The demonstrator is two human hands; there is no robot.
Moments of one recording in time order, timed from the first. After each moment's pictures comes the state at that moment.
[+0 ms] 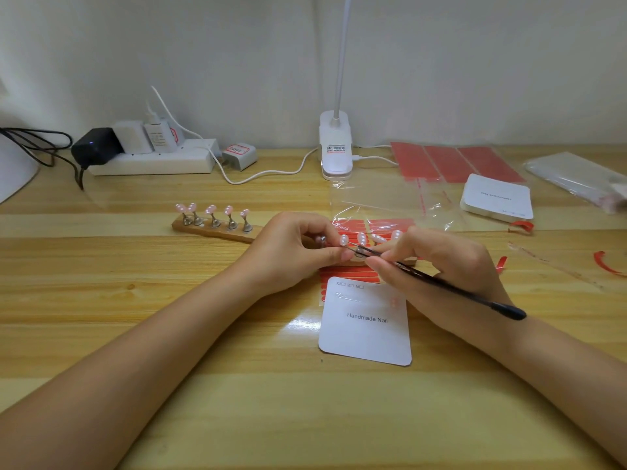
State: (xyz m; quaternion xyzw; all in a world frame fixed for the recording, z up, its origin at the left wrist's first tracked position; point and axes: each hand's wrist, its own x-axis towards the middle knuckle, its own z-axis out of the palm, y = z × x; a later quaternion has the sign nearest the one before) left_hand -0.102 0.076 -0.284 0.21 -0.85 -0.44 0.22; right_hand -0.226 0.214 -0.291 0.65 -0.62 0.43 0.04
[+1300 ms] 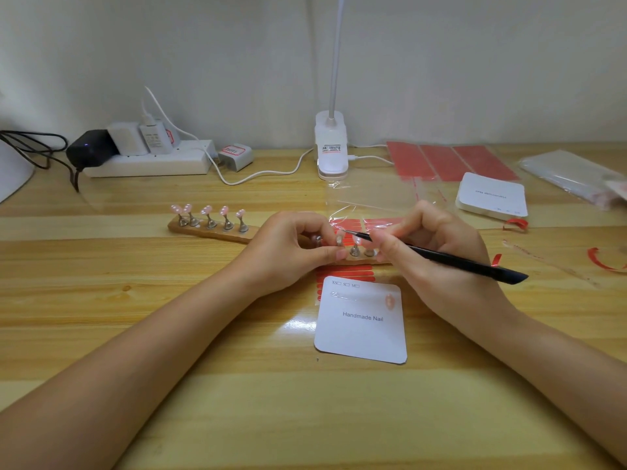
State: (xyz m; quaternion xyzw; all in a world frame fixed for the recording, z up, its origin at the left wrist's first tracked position) left_hand -0.103 0.074 -0.286 0.20 -0.86 -0.42 0.22; right_hand -0.226 0.207 -0.293 0.51 -0.62 0.59 -0.09
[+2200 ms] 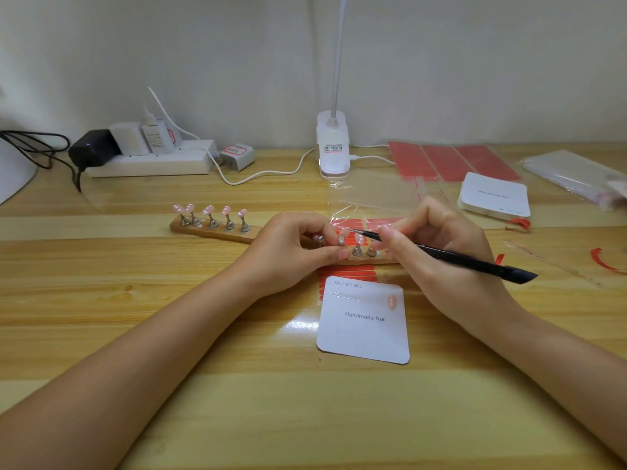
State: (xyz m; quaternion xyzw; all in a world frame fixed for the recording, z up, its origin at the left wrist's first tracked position) left_hand -0.101 0.075 -0.287 0.21 -0.85 -0.42 0.21; right_hand -0.227 0.208 -0.292 0.50 -0.63 0.59 -0.09
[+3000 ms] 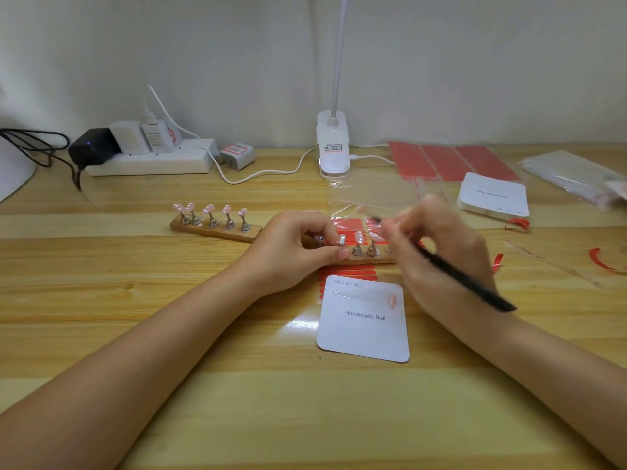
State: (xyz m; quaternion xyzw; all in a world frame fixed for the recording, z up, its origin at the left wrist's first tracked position) left_hand -0.101 0.074 -0.288 0.20 -0.86 -0.41 0.22; right_hand -0.229 0.203 -0.298 0.54 -0.64 0.54 0.08
